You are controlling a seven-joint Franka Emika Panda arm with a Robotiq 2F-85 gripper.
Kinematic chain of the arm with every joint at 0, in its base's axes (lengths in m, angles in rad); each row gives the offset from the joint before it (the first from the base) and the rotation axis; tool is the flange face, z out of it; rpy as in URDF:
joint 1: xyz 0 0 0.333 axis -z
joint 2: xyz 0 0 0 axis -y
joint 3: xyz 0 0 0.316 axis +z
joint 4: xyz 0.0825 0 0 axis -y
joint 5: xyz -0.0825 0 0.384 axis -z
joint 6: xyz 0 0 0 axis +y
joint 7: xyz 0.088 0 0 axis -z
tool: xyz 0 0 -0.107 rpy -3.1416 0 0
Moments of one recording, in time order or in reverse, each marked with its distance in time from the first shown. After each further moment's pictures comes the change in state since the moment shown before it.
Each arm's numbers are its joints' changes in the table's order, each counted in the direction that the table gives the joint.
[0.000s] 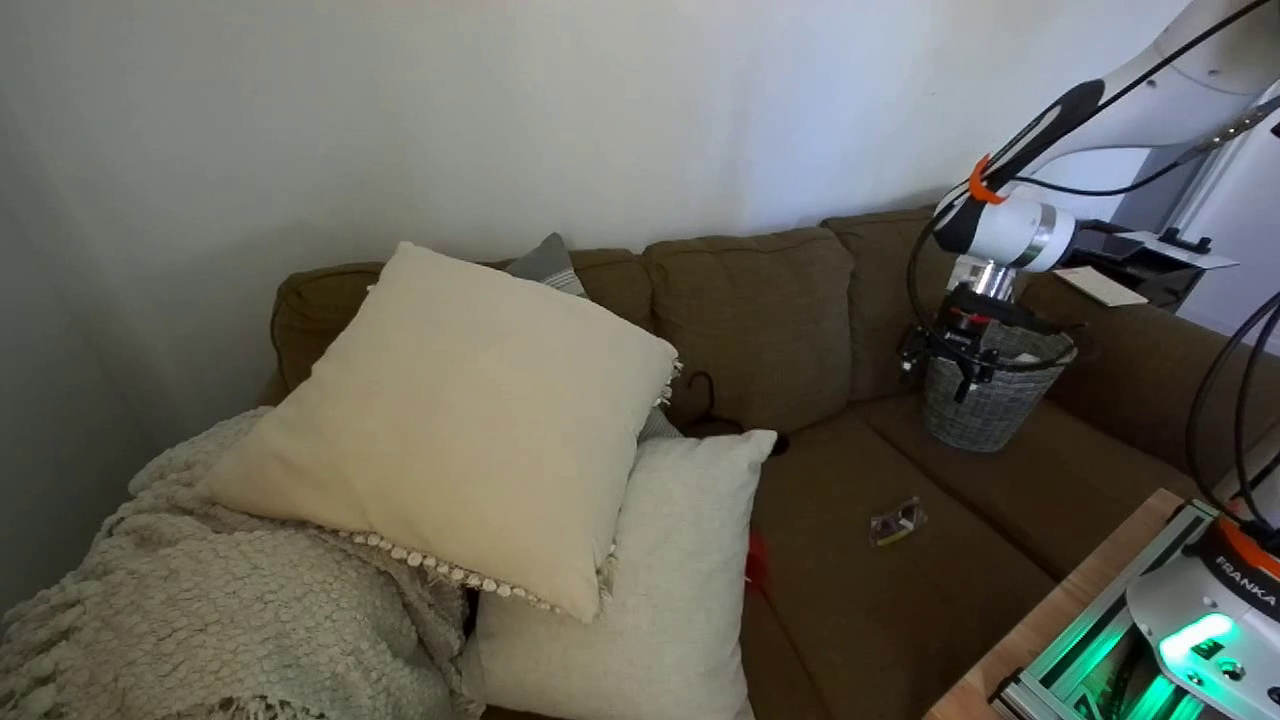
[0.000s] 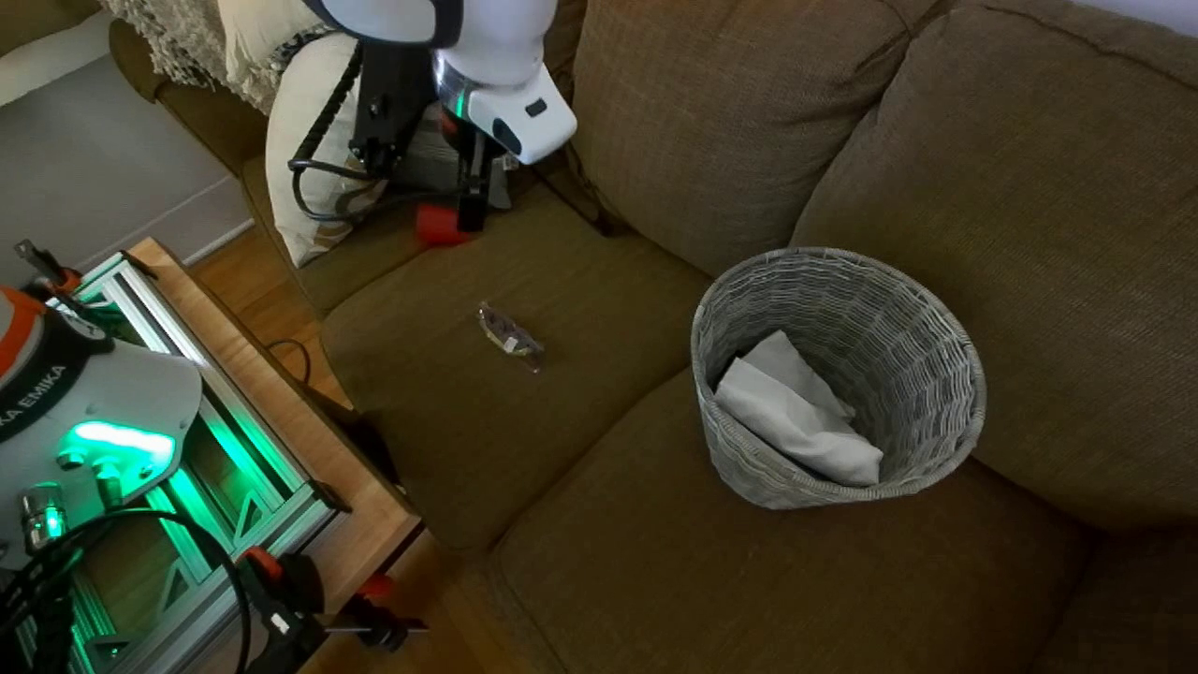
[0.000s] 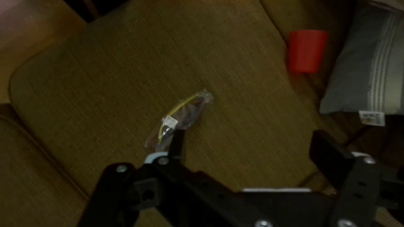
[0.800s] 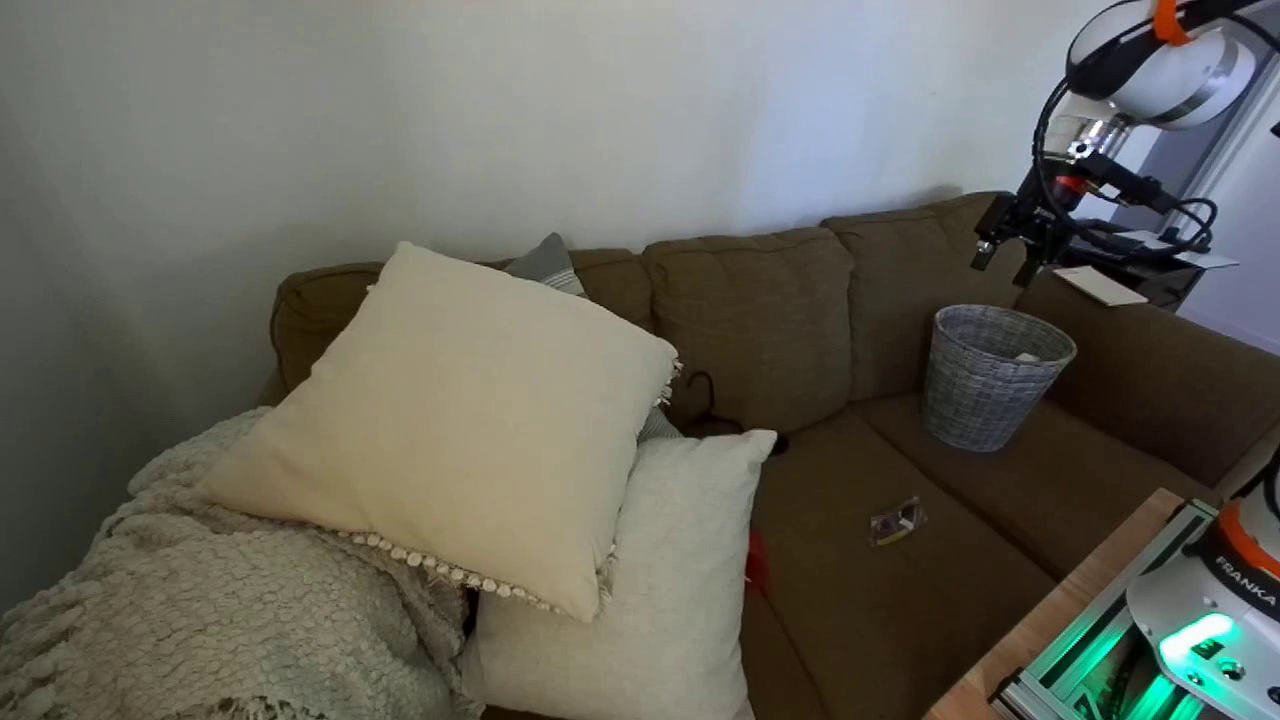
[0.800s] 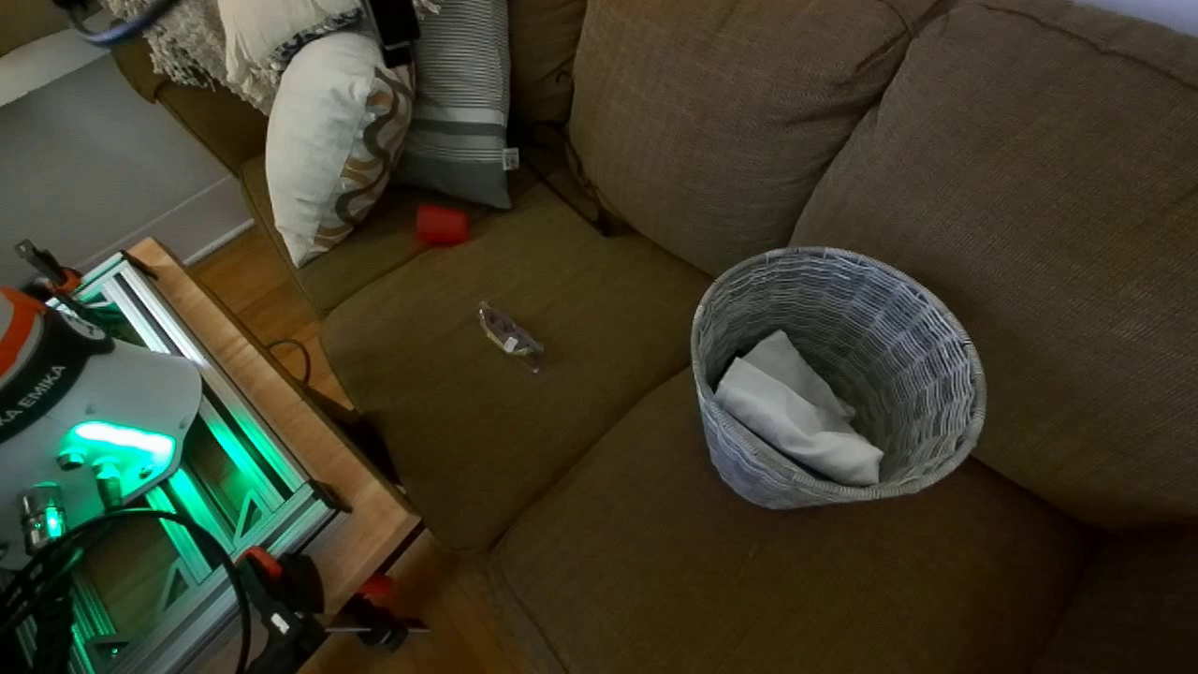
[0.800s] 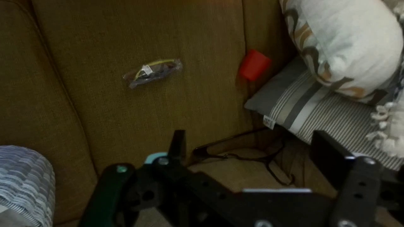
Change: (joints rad) arm -0.035 0.589 -0.118 -0.064 0.231 0.276 -0.227
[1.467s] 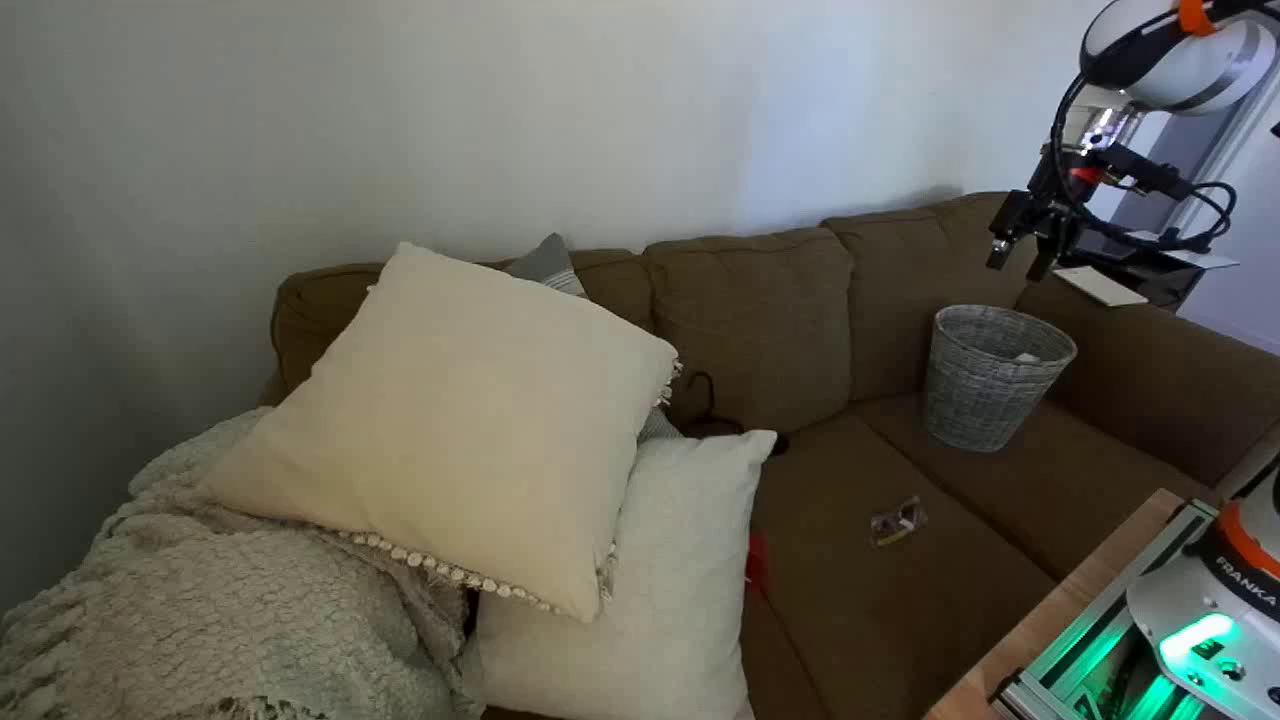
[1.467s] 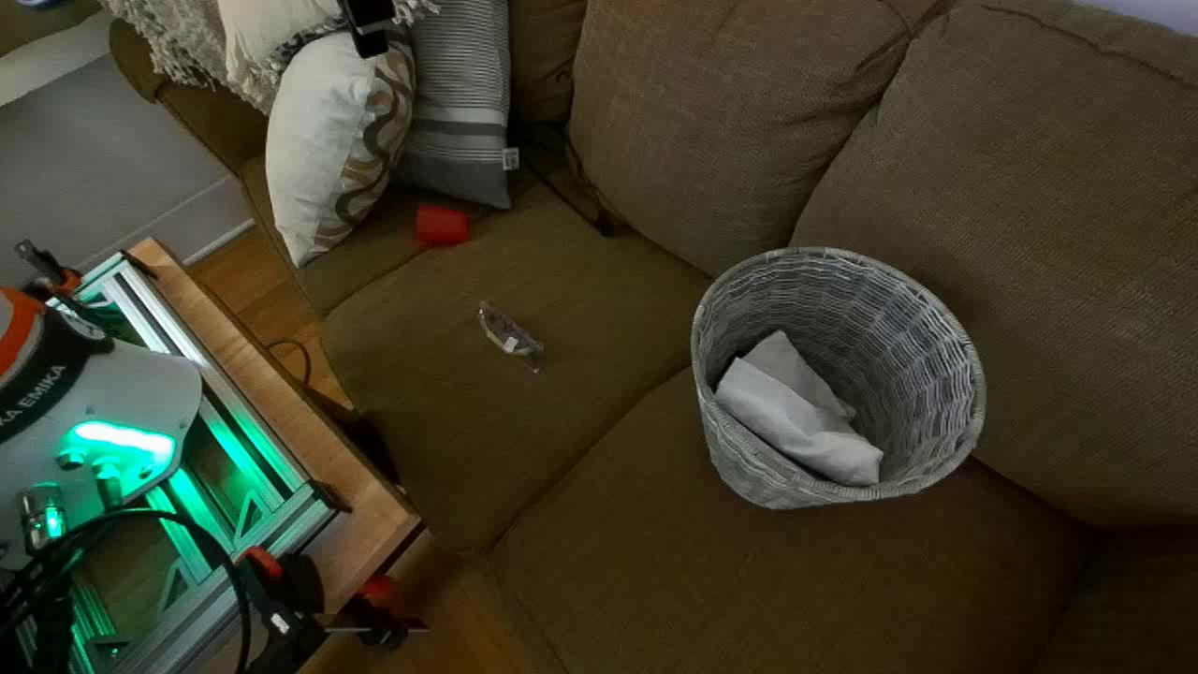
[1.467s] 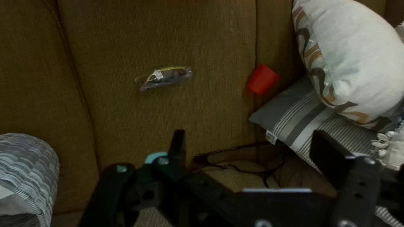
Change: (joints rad) arm -0.028 0.076 0.001 -0.018 0.096 0.057 -0.010
